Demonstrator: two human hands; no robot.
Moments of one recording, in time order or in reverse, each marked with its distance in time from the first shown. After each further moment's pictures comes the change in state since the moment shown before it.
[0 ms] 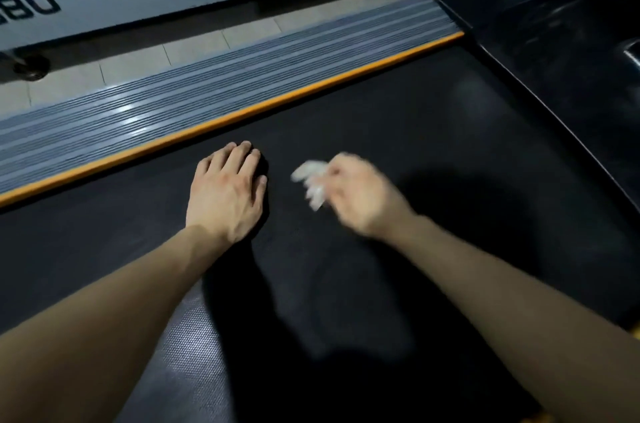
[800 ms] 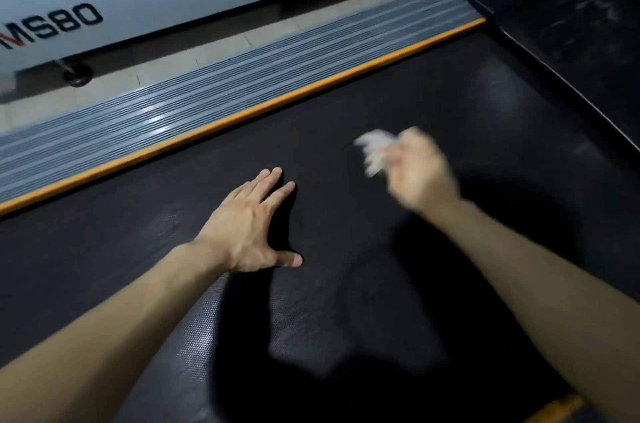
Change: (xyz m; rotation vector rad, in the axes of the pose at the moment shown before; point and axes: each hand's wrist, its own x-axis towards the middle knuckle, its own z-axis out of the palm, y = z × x) left_hand -0.059 -0.009 -0.044 -0.152 -0.474 0.167; right_hand -0.019 0.021 -0.012 0.121 0.096 0.461
